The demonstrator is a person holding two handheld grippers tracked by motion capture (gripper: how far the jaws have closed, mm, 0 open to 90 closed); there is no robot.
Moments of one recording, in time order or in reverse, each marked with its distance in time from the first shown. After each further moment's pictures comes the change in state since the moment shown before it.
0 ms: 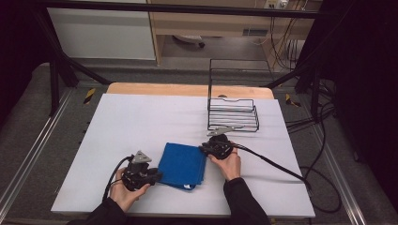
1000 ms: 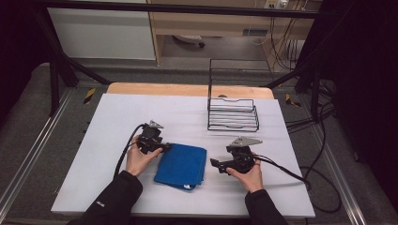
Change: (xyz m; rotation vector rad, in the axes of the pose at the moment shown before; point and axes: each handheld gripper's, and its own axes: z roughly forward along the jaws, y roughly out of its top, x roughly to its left) left arm 0.053 0.082 0.065 0.038 0.074 0.004; right arm -0.008 -0.040 -0.064 -0.098 0.024 0.067
